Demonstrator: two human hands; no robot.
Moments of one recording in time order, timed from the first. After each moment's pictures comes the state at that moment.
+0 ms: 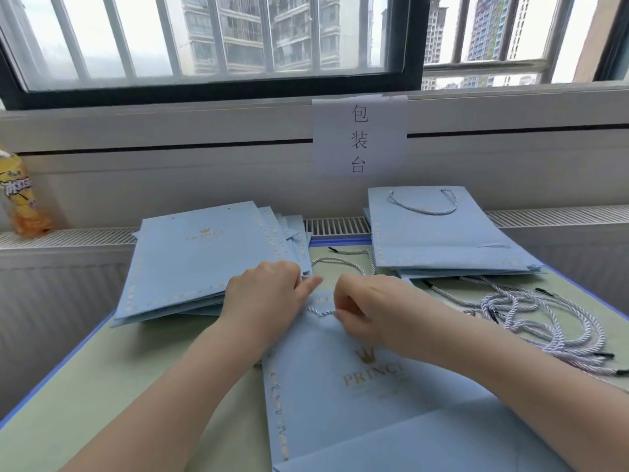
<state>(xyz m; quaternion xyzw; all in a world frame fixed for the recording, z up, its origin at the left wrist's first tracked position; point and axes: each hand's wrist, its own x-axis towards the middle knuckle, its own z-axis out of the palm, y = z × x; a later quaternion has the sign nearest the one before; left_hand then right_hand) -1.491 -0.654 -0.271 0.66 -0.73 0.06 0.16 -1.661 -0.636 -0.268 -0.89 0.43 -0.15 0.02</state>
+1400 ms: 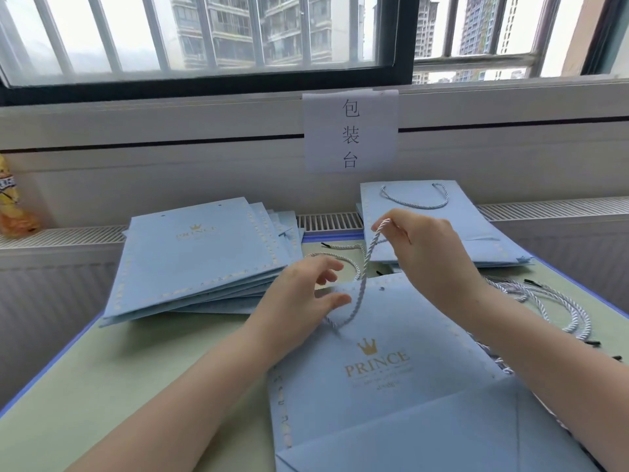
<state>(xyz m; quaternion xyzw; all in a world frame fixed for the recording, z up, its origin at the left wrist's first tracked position) -1.512 -0.647 -0.285 0.47 -0.79 -0.16 0.35 -1.697 -0.660 -0.256 -0.73 0.55 -0.40 -0.04</state>
